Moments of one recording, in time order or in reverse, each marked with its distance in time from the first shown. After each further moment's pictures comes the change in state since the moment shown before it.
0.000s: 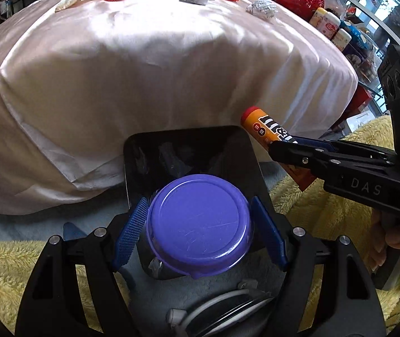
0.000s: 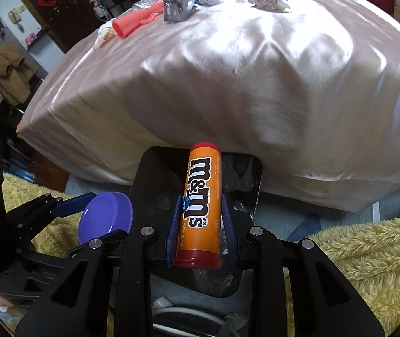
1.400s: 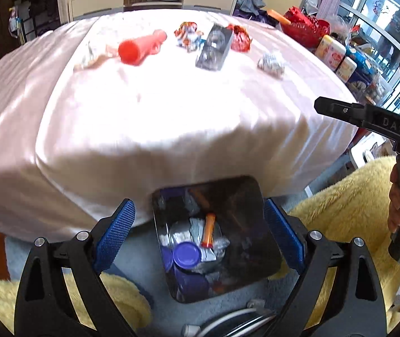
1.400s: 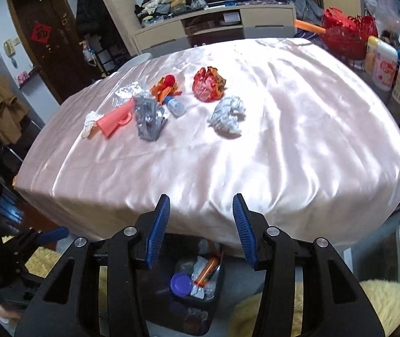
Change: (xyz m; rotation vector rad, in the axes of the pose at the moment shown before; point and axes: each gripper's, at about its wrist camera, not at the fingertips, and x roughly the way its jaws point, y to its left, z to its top) left arm -0.050 0.008 0.061 0.012 -0.115 0.073; right arm -0.084 -0.023 0.078 0.028 -0.253 -0.094
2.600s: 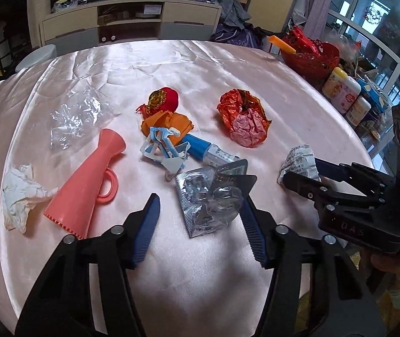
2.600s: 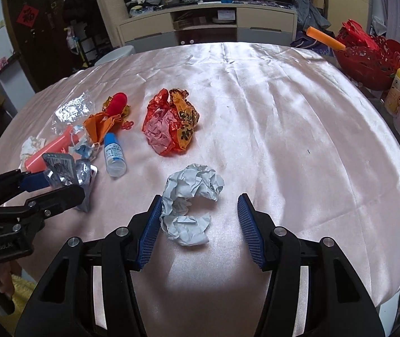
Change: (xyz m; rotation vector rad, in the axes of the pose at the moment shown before) left arm 0.092 -0.004 0.168 0.064 -0.055 -0.089; right arm 0.098 -0.023 0.079 -0.082 0.023 -0.120
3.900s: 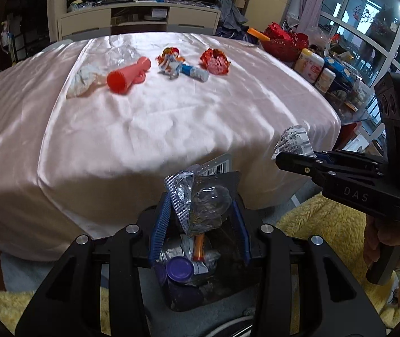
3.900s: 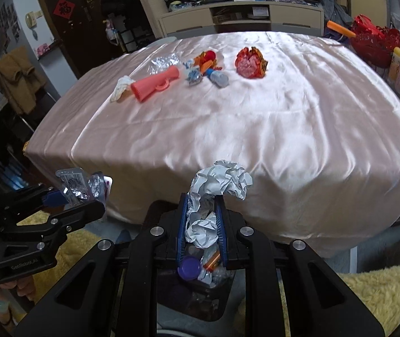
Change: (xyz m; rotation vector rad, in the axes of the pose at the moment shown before) left arm -0.119 -0.024 -0.166 -0.027 -0.020 0.018; right arm -0.095 0.061 -0.118 -0.030 0.043 0.196
